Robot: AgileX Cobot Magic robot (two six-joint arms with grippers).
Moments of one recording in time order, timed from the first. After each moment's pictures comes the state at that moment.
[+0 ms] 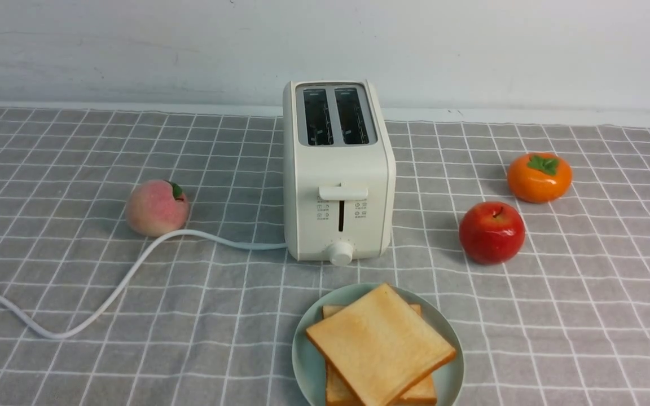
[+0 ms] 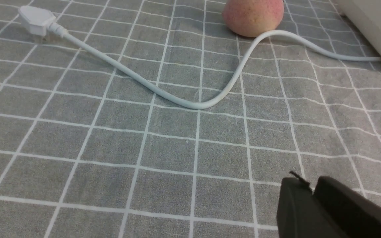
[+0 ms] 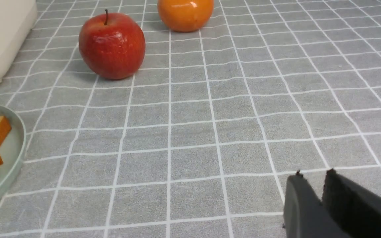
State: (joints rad) right arm 0.00 -0.01 0.02 -0.19 0.38 0.23; left arm -0.01 -0.01 0.03 -0.06 0.39 -0.16
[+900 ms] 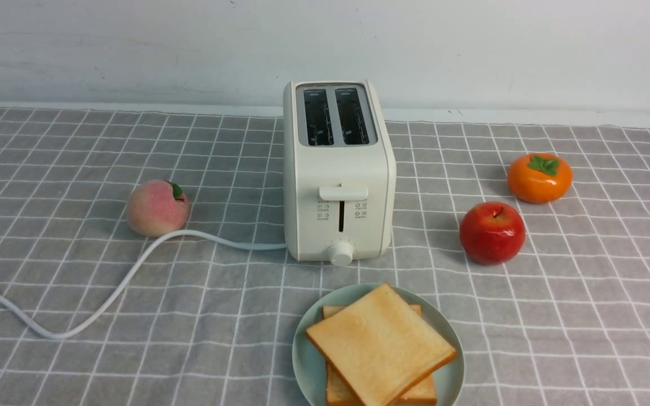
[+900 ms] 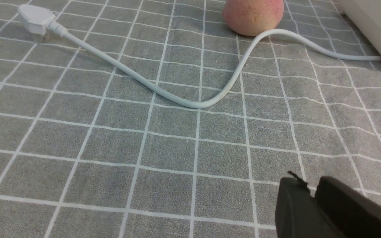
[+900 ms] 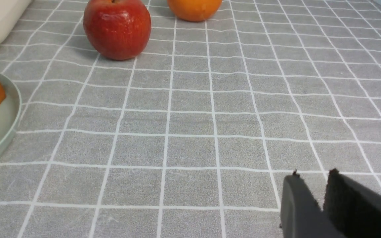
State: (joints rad) right arm -0.01 -0.01 0.01 -0.09 0.40 0.02; left arm -0.01 -0.01 0.03 -0.06 0.39 -0.16
